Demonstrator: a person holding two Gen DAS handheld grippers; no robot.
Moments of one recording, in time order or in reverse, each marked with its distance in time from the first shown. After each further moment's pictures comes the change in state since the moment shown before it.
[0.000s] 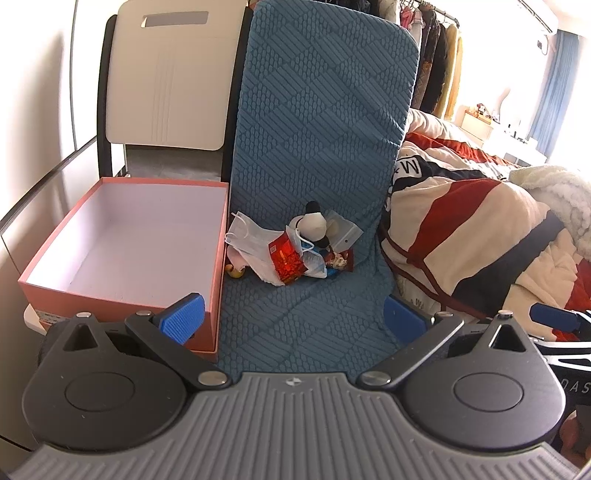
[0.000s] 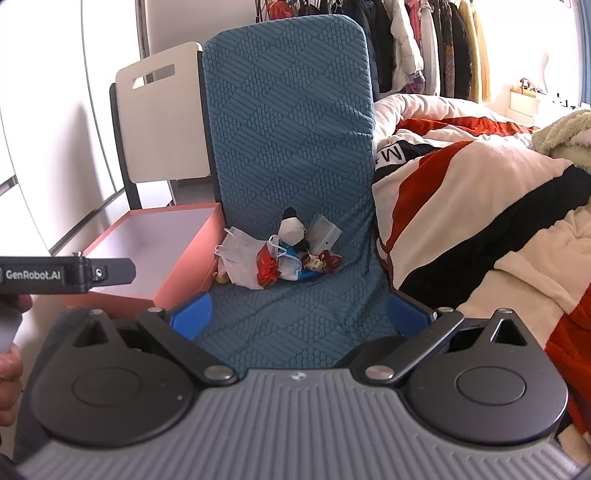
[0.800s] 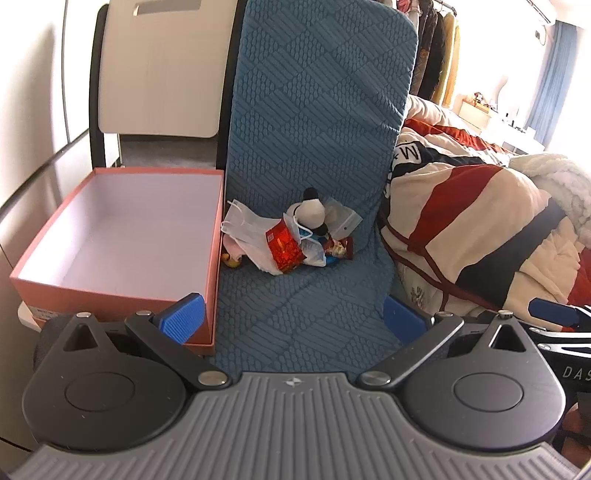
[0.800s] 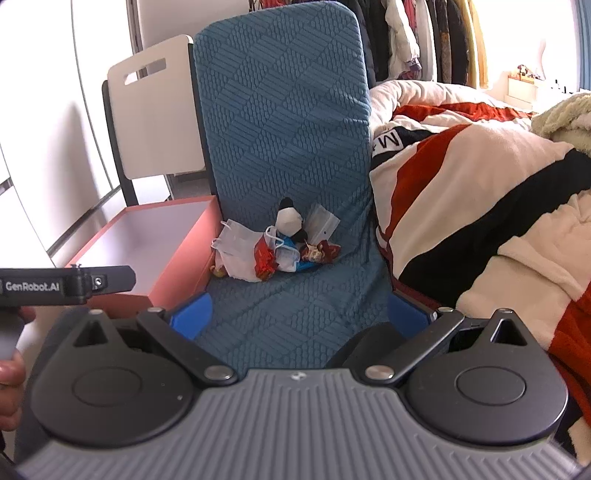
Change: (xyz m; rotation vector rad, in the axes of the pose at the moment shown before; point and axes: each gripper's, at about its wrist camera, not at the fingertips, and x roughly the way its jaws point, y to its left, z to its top) left arm 0.014 0.005 -0.006 0.005 0.039 -0.012; right arm 0.011 -0.008 -0.004 0.030 0.030 0.006
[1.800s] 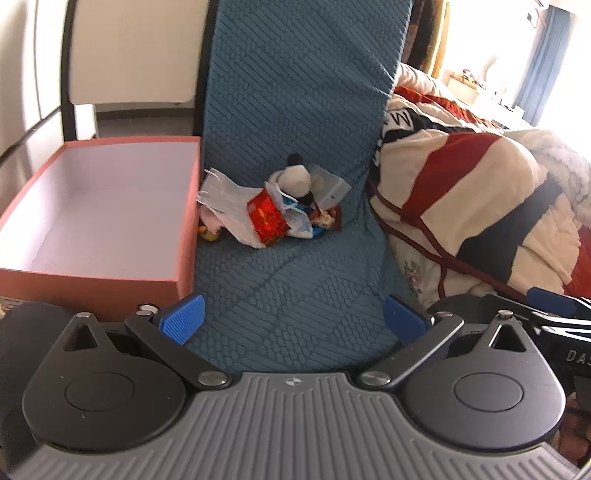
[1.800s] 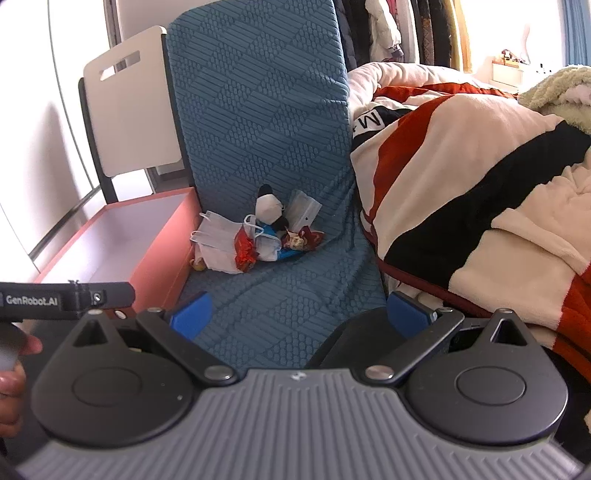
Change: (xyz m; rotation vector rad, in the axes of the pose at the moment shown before) left arm 0.050 -0.003 -0.011 0.019 0.089 -0.070; right arm 0.023 -0.016 -0.014 0.045 0.019 -0.038
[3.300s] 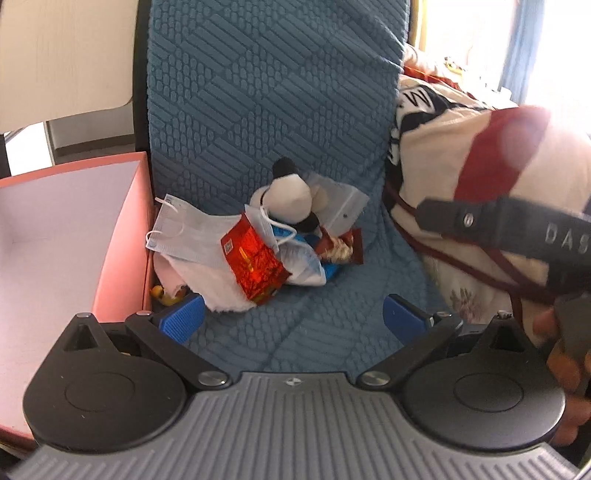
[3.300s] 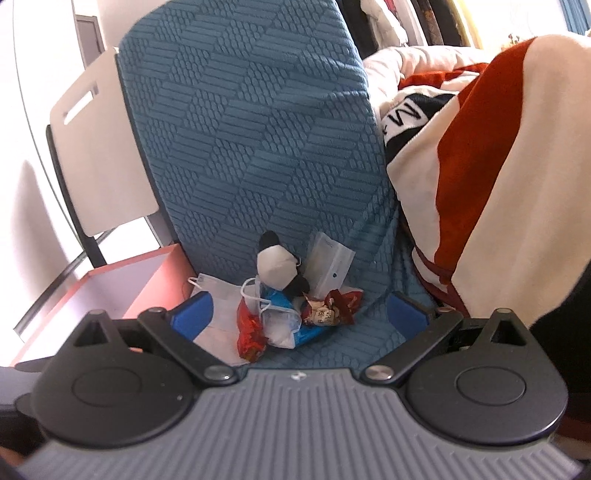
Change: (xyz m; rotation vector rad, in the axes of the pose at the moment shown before) left arm 0.172 0.010 0.038 0.105 -0.057 -0.014; right arm 0.176 -0.015 0.037 0.127 -0.117 0.119
